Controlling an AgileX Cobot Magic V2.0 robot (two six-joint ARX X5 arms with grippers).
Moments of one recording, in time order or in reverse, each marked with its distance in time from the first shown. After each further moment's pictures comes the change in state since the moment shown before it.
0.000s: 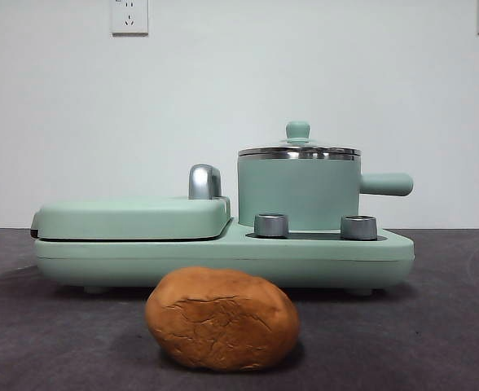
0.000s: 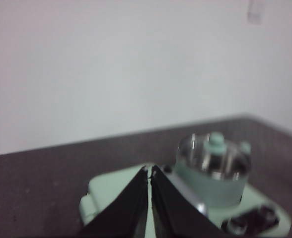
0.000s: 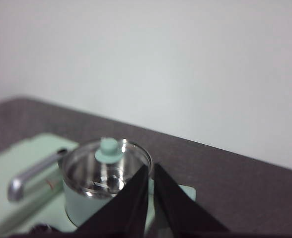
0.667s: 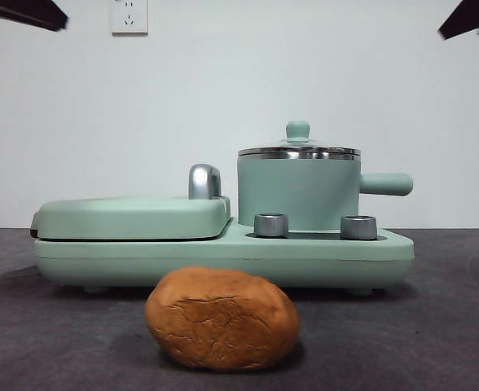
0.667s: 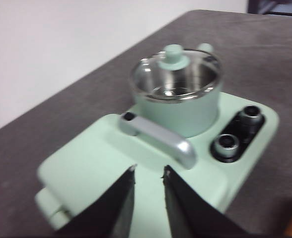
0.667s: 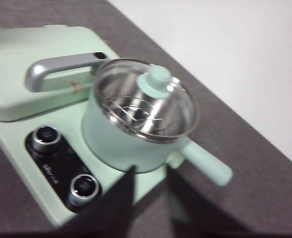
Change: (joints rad) left arm -0.201 0.425 0.089 -0.010 0.053 0.454; right arm 0.186 0.268 0.029 -0.083 0.043 -0.439
